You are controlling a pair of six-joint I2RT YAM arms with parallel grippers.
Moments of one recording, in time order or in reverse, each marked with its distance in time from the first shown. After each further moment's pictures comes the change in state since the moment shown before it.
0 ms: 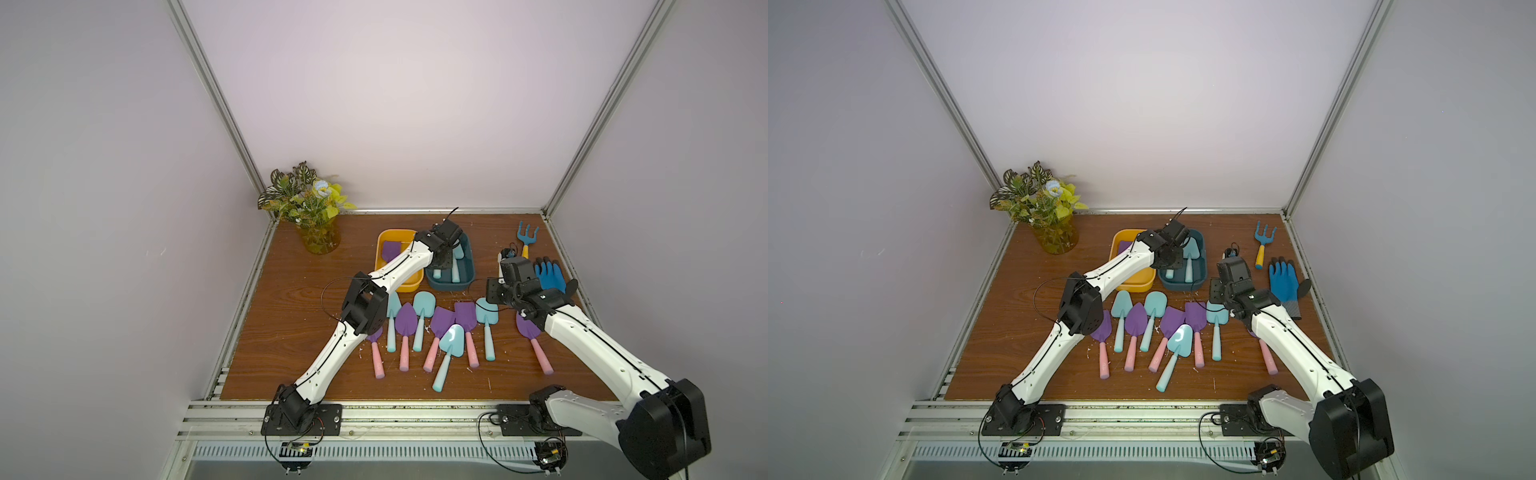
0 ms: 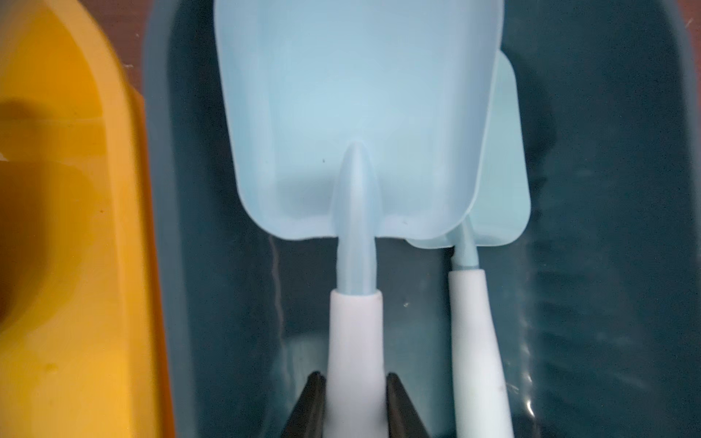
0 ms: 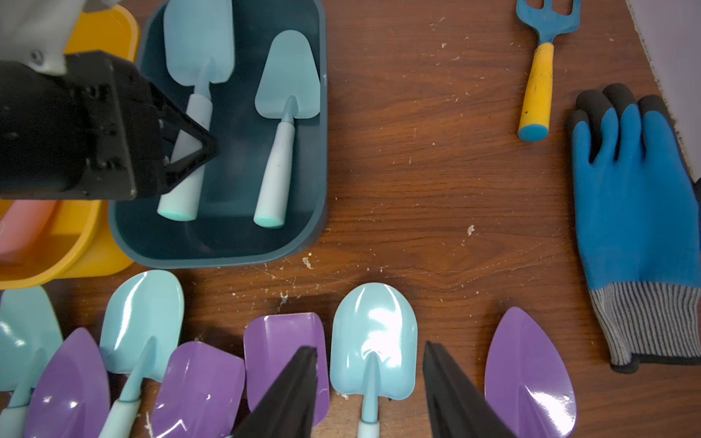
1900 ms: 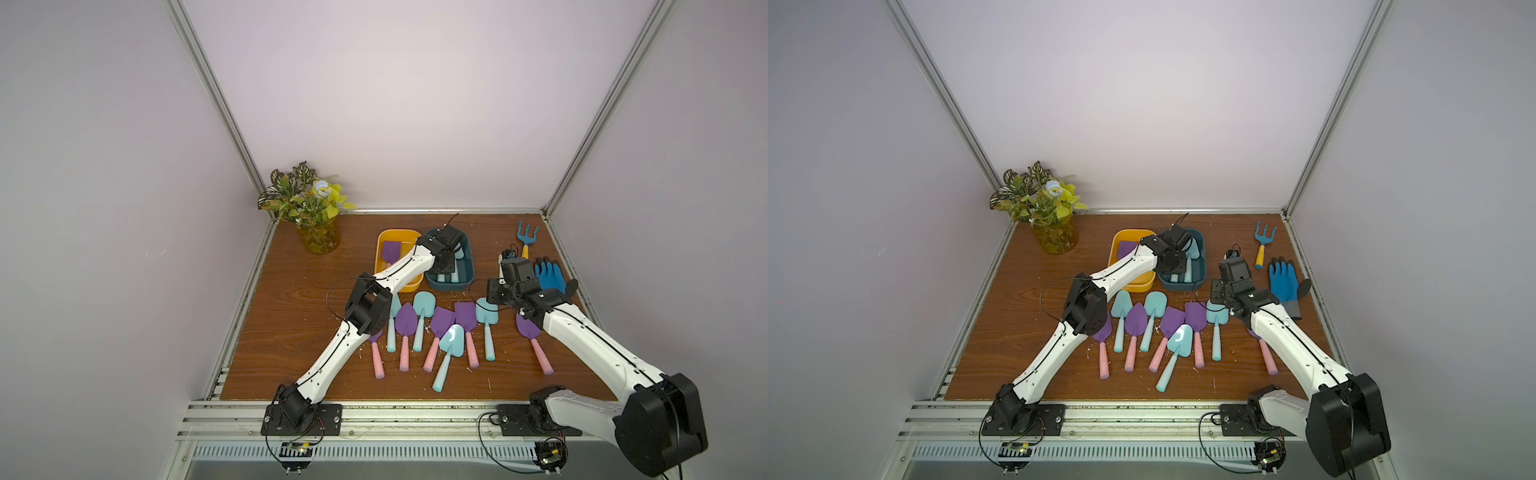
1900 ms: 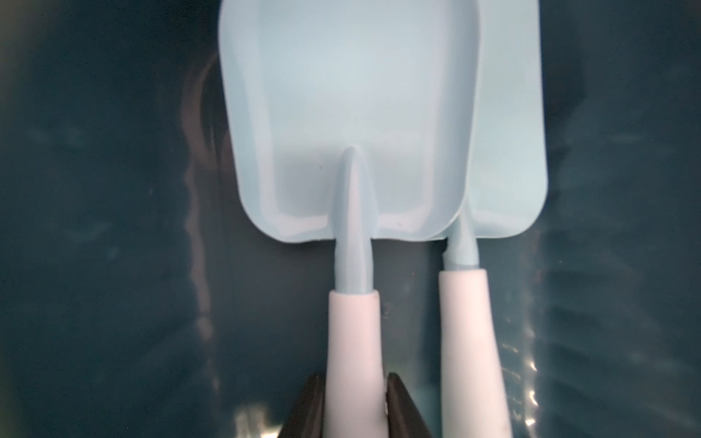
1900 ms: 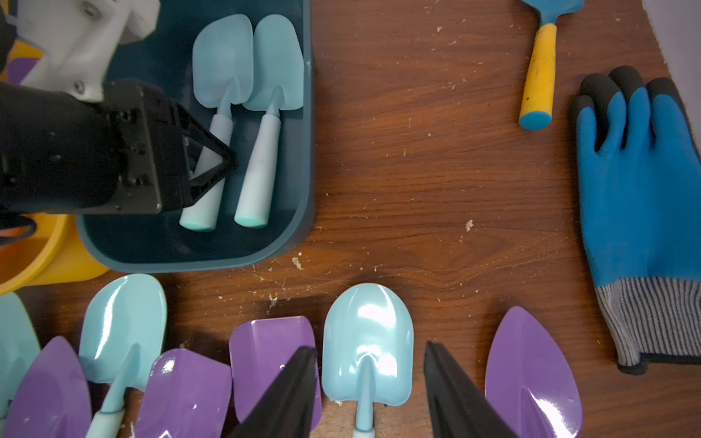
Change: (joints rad) left arm 0.004 0.059 0.012 0.048 0.074 -0.027; right arm -0.026 0.023 -0.019 0.022 -0.015 -0.005
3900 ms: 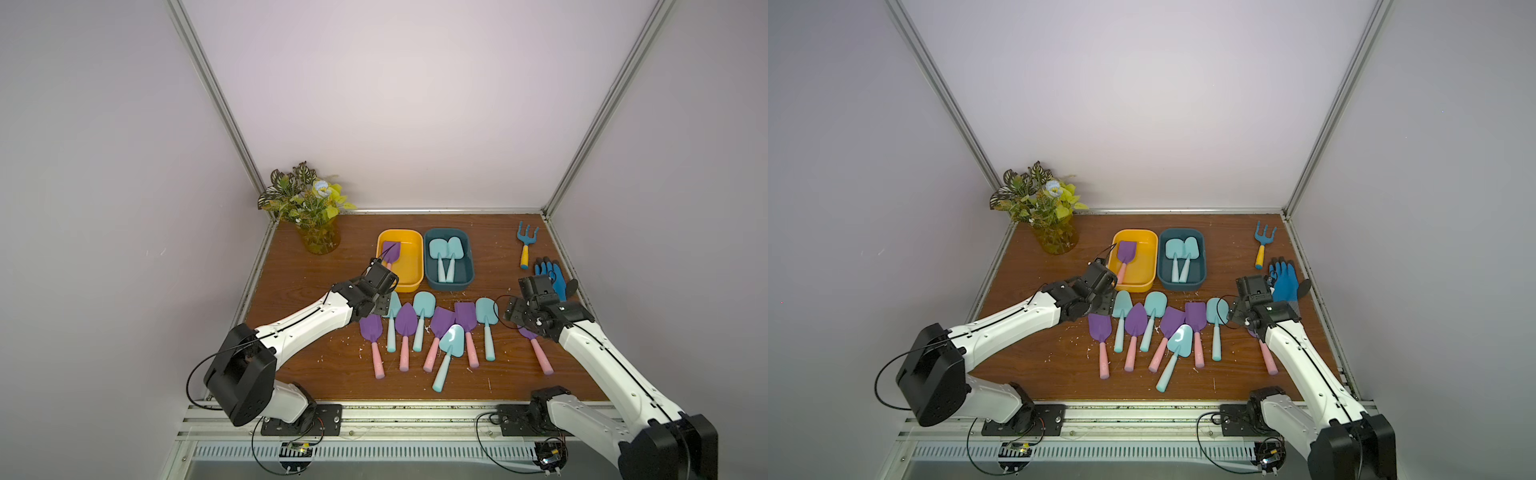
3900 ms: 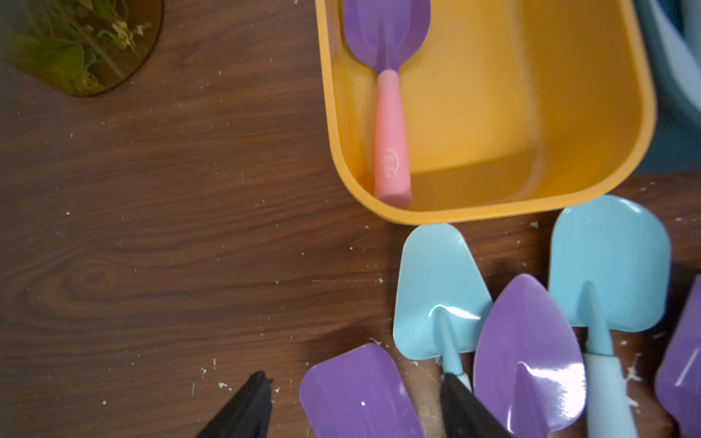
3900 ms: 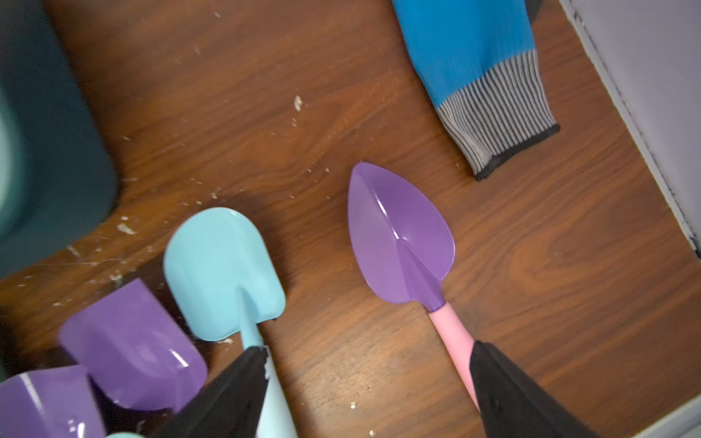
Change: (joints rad) left arm 0.061 -1.233 -1.547 0.315 -0.266 0.206; right arm -0.137 -0.141 -0.079 -0.356 0.093 0.293
